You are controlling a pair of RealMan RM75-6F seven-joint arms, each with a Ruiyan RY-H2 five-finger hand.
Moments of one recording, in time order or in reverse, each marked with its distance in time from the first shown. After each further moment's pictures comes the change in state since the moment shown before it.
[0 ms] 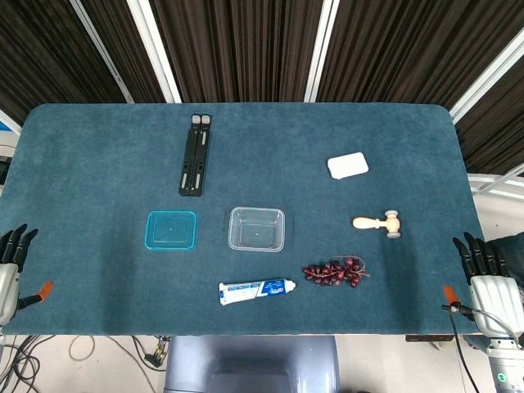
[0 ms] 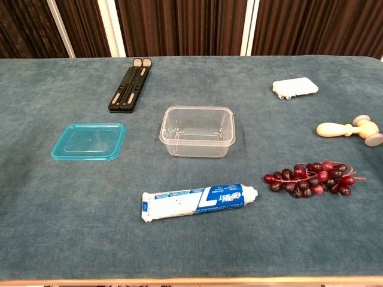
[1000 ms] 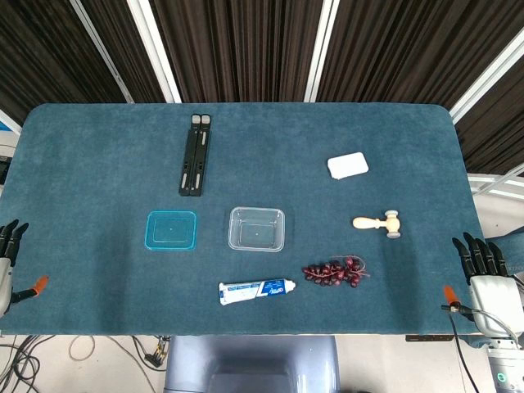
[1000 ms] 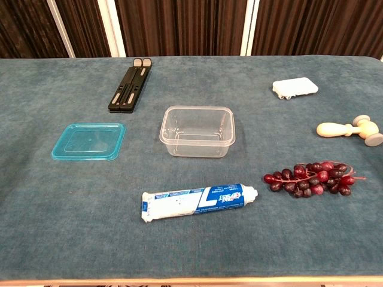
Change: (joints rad) left arm -0.018 0.008 -0.026 0.027 -0.043 -0.030 -0.026; right arm 0.001 0.001 -0.002 -0.003 -0.002 -0.003 0.001
